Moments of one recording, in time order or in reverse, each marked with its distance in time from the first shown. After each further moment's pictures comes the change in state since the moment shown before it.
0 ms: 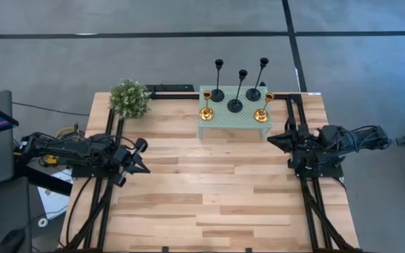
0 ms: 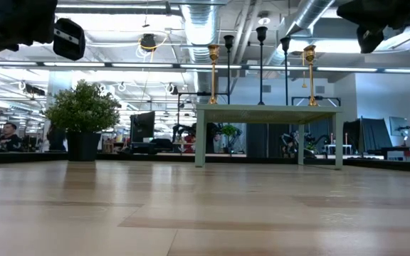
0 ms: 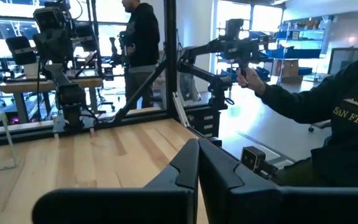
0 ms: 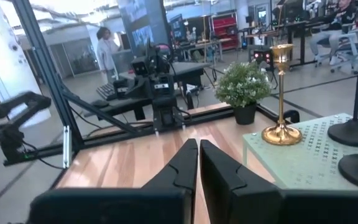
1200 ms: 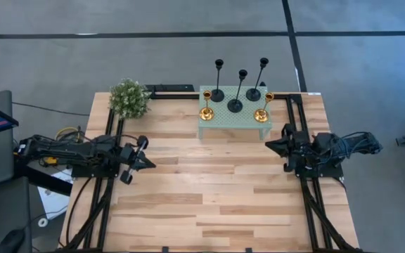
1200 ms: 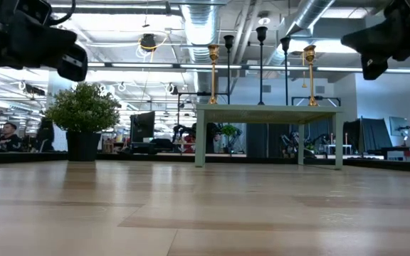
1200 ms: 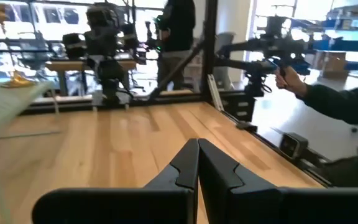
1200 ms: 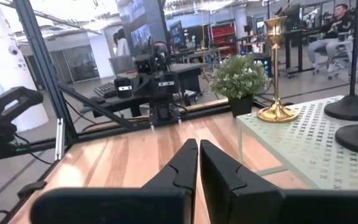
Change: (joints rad) left arm 0.063 0.010 -0.076 0.026 -0.095 -0.004; right arm -0.005 -0.225 -0.238 0.059 0.008 -0.032
